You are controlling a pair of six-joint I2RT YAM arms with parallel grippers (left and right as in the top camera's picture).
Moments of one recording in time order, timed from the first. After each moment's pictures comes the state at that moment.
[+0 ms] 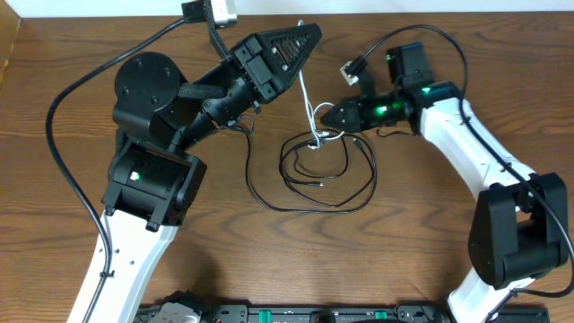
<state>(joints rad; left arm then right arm) -0.37 1.23 1.42 -0.05 0.60 -1.13 0.28 1.86 1.38 -0.55 -0.80 0.15</state>
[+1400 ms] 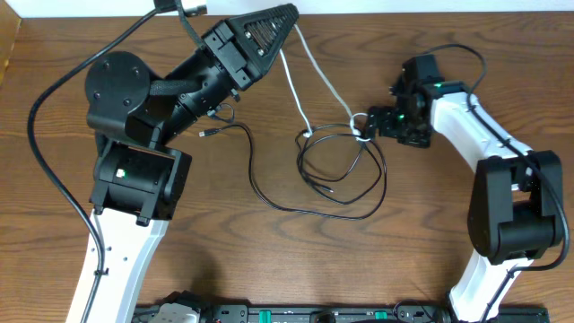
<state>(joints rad) -0.28 1.22 1.42 0.05 0.64 -1.17 0.15 1.97 1.38 -0.76 -0.23 0.31</state>
